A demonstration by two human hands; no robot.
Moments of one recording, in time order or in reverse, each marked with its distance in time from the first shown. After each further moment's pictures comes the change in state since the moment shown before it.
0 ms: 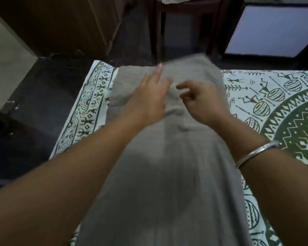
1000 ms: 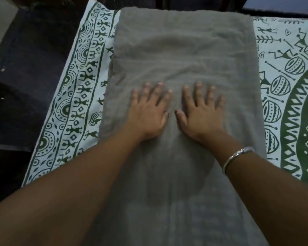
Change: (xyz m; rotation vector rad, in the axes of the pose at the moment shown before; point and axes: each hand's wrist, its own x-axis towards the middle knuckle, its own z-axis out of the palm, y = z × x) left_hand -0.101 -0.047 0.137 0.203 -0.130 -0.035; right_hand -0.088 0.060 0.132 -0.627 -0.179 0.074
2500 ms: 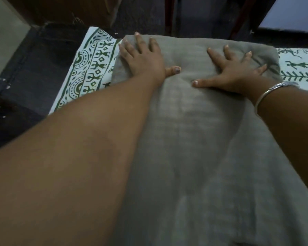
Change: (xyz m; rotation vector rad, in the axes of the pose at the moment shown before) left_hand 0.230 -0.069 -0.044 0.053 -0.065 -0.516; right_hand 0.227 0.071 -0.065 0.126 -0.200 0.098
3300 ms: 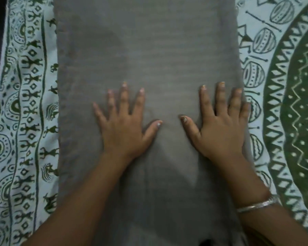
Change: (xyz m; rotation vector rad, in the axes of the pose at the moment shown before) left_hand -0.303 -0.029 0.063 -0.010 -0.043 0.341; right_hand -0.301 0.027 0.126 -0.059 0.279 0.174
